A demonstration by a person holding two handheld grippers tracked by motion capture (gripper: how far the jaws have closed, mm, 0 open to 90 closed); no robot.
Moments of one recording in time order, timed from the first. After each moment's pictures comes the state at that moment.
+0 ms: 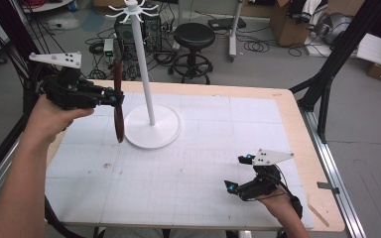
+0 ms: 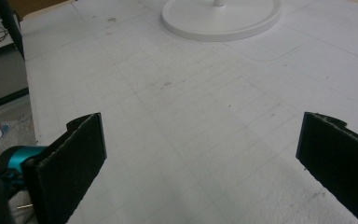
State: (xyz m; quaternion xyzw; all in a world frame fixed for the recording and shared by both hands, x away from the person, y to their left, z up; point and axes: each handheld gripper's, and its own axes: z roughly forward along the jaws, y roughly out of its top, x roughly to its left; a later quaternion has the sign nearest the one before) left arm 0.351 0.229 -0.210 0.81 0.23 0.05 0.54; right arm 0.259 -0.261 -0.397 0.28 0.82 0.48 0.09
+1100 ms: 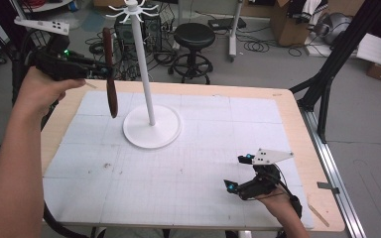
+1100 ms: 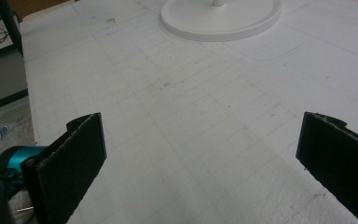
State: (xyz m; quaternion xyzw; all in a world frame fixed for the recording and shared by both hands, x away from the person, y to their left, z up) left arm 0.393 0.247 -0.176 0.80 0.24 0.06 0.55; right arm 0.260 -0.260 -0.397 0.29 0.82 0.48 0.09
